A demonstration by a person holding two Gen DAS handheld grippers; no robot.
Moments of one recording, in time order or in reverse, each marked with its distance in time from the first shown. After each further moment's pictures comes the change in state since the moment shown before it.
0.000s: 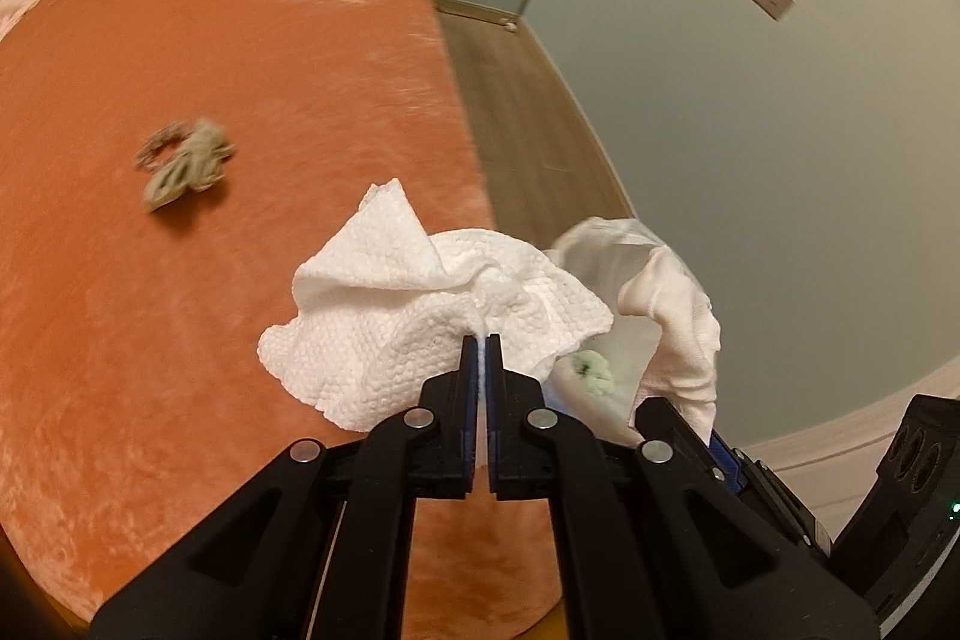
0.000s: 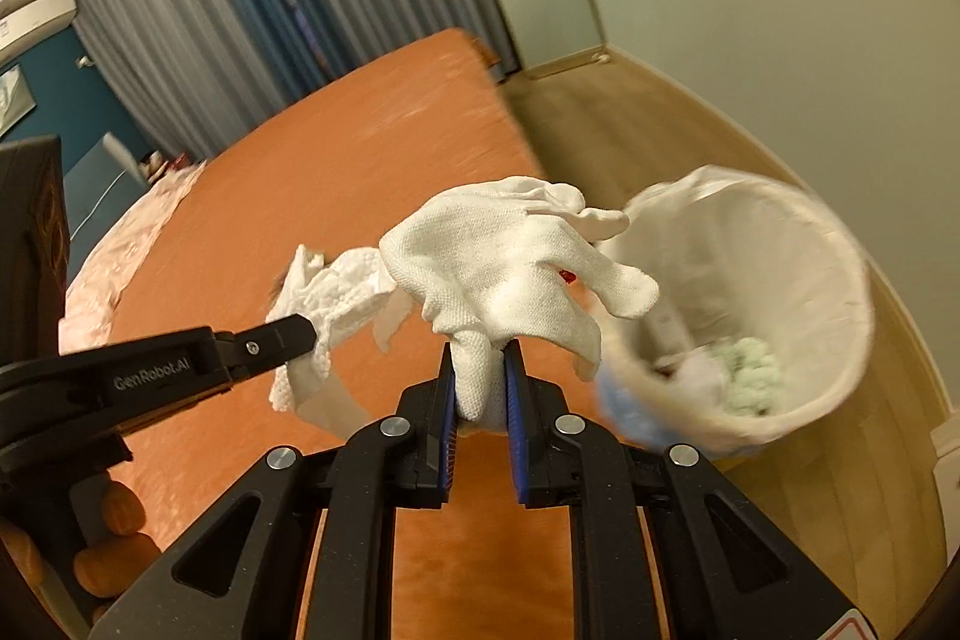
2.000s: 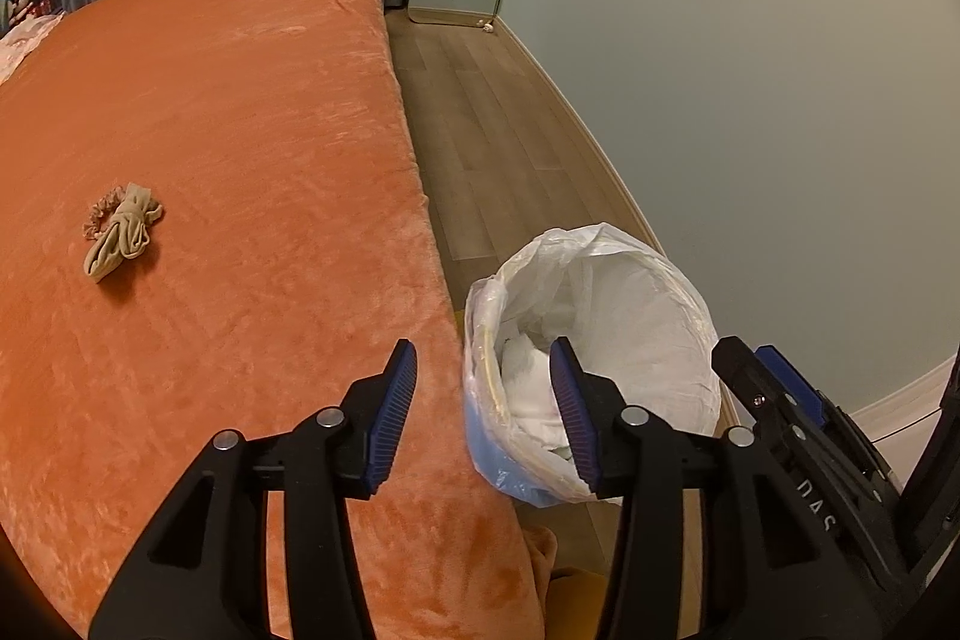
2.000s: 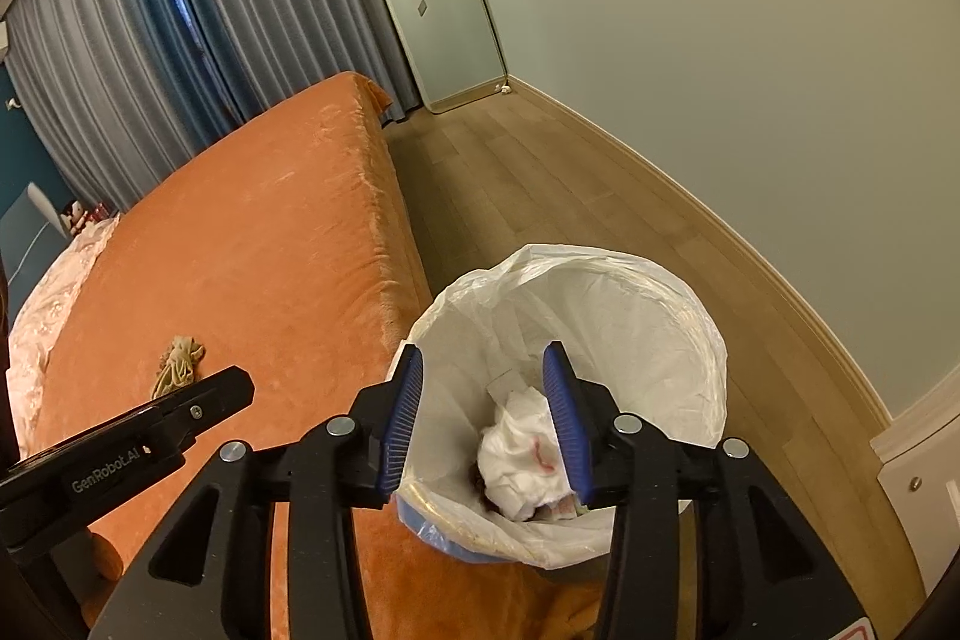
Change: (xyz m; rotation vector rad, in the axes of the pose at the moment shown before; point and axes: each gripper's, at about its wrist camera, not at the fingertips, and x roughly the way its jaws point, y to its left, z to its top) left arm 0.052 -0.060 0.016 0.091 -0.018 0.072; right arm -0.014 -0.085 0.034 0.050 -0.054 -0.170
